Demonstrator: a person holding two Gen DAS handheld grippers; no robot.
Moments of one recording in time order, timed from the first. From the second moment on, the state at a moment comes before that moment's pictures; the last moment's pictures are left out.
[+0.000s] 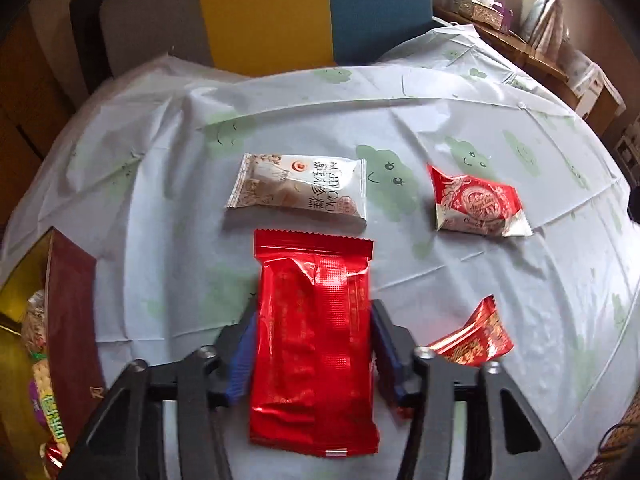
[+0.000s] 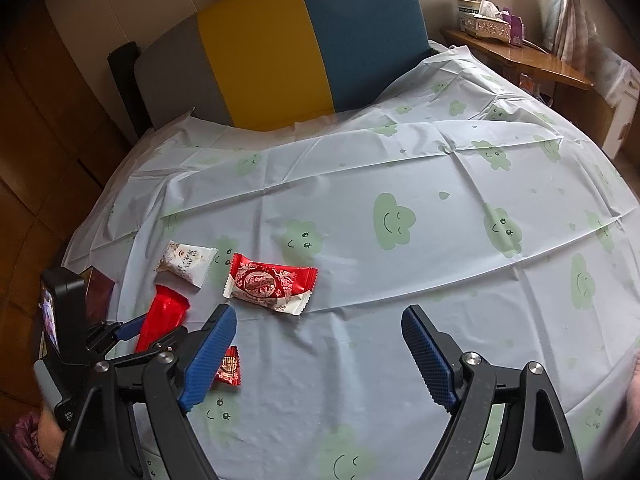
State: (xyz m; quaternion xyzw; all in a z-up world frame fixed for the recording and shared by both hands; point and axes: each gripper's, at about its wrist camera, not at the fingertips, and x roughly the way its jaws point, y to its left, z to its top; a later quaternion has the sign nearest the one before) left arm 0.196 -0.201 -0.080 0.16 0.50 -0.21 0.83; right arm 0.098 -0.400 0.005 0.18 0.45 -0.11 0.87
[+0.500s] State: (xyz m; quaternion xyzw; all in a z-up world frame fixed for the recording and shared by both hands) left arm 0.117 -0.162 -0.074 0.13 0.48 -0.20 0.84; right arm 0.099 -0.398 -0.004 0.17 0.46 -0.12 0.86
